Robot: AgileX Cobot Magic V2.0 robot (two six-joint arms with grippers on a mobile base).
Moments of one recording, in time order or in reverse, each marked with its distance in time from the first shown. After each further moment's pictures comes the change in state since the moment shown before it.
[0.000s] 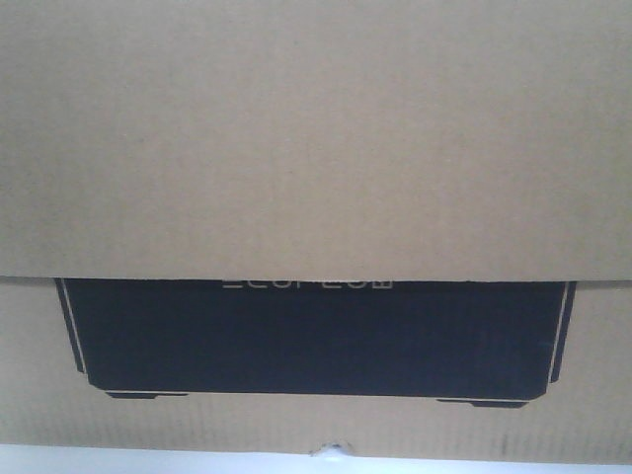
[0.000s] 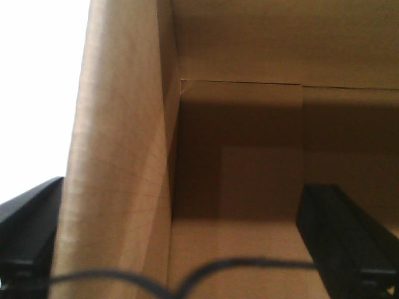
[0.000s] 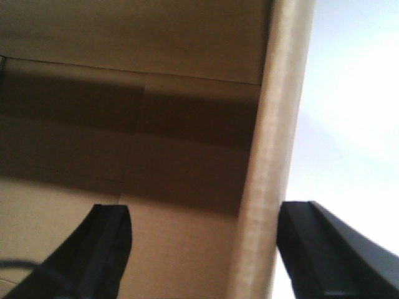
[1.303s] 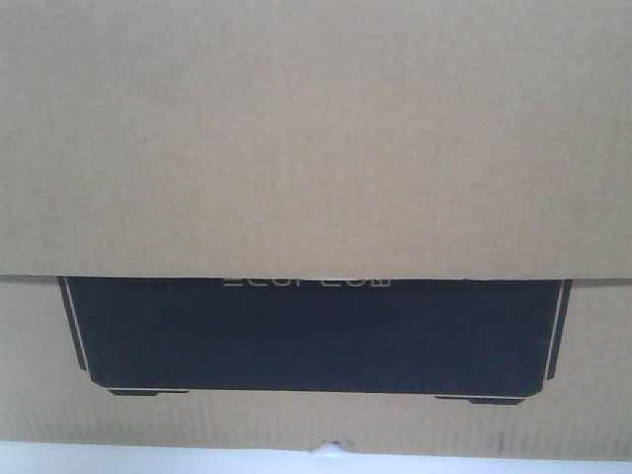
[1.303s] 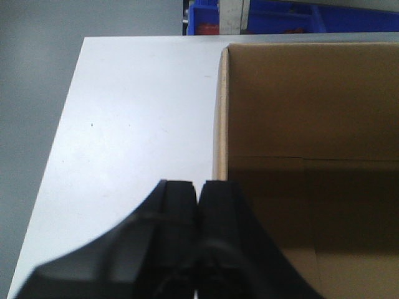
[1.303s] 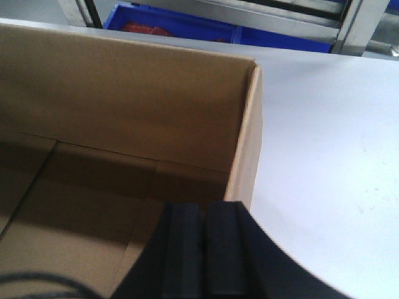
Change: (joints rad) left arm 0.000 -0.388 -0.122 0.102 0.192 0.090; right arm 0.000 -0.391 -0.056 -0.076 0.045 0.002
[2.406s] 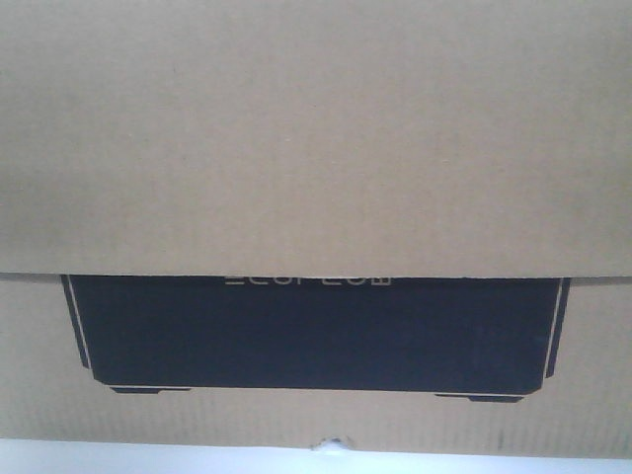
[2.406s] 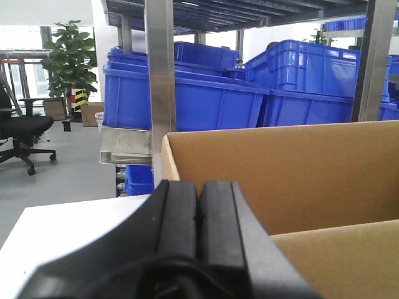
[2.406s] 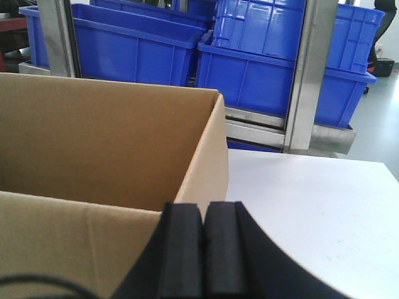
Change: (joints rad) left arm 0.000 -0.927 0.968 0.040 -0.788 0.004; right arm 0.000 -0.840 0.708 -0.045 -0.380 0.000
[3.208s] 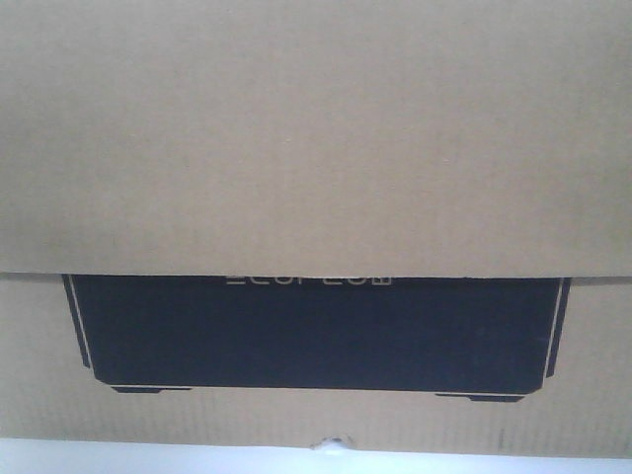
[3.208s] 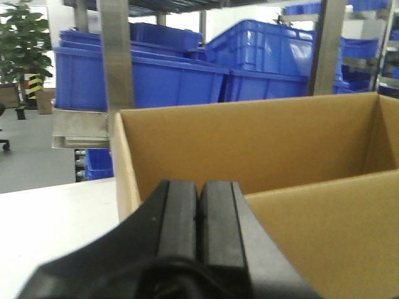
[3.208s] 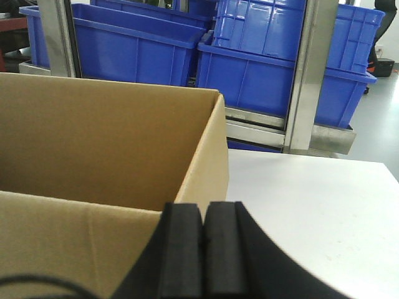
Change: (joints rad) left arm 0.000 -0.007 0.064 -0.419 -0.026 0.390; right arm 0.000 0.000 0.000 -0.002 0.000 0.000
